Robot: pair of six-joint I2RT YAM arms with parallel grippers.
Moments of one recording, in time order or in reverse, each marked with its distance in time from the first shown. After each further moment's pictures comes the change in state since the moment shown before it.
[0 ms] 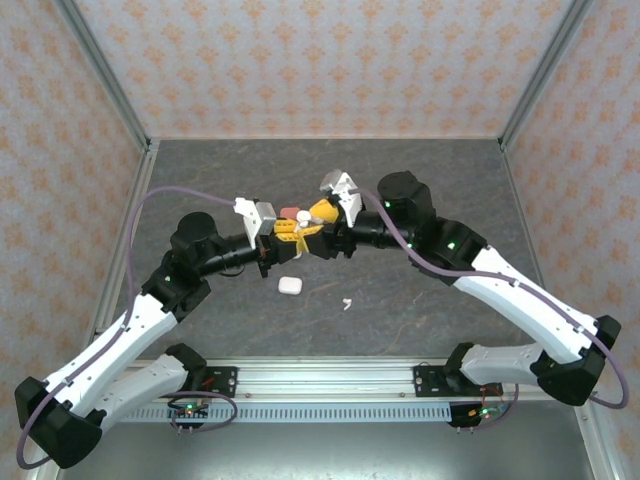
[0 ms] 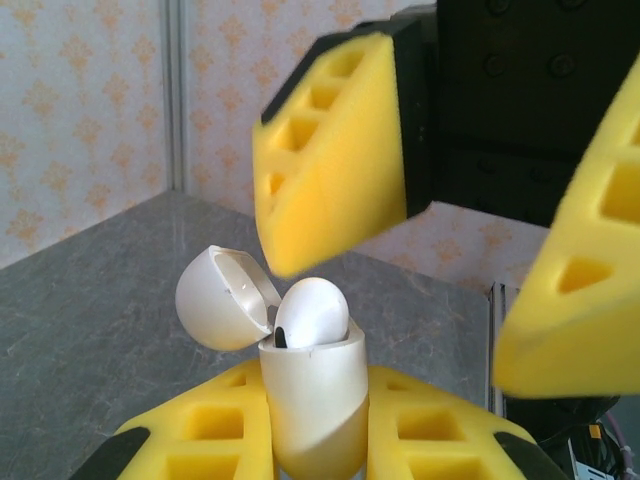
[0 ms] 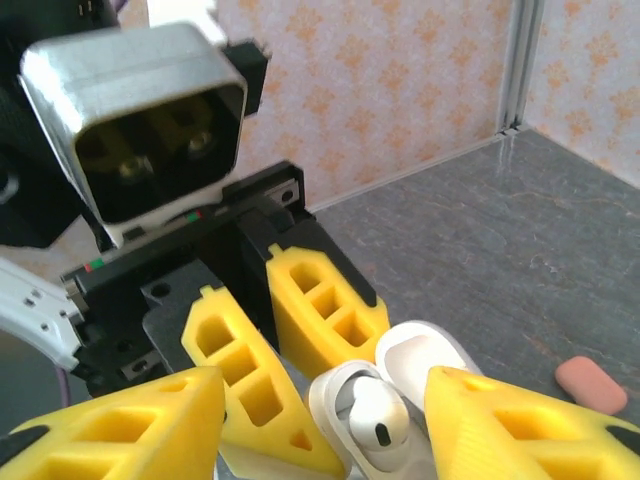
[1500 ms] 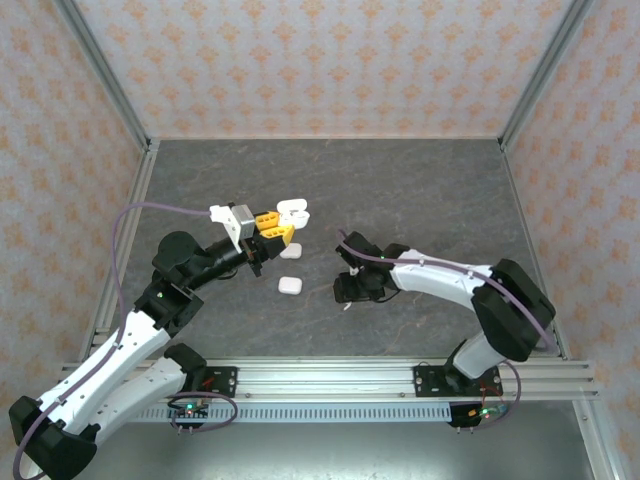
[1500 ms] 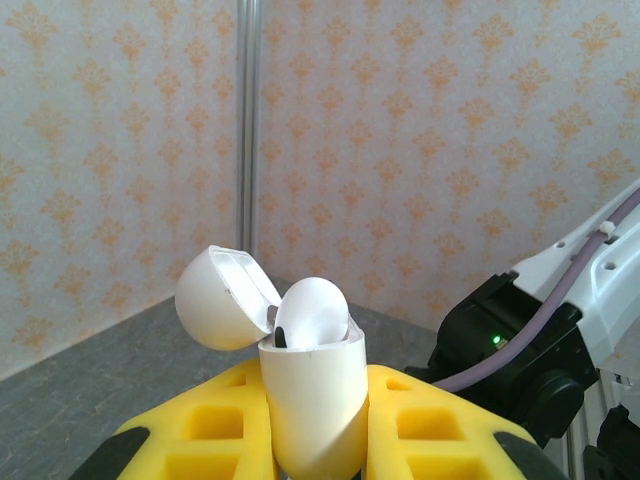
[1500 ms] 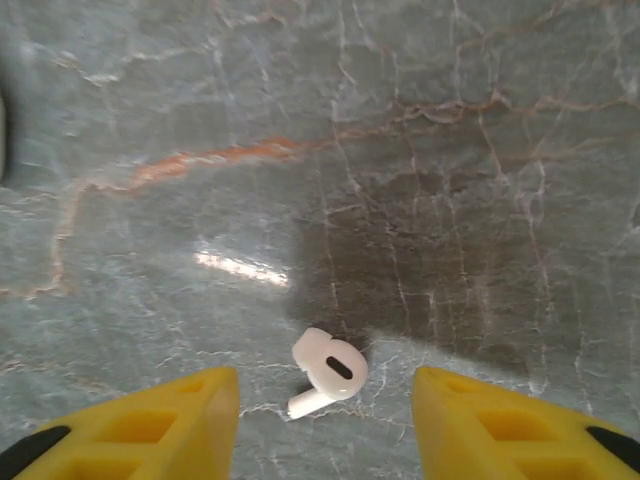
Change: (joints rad) left arm 0.000 -0.124 -0.106 0.173 -0.159 -0.026; right arm -0.040 0.404 -0.433 -0.159 0.233 0.612
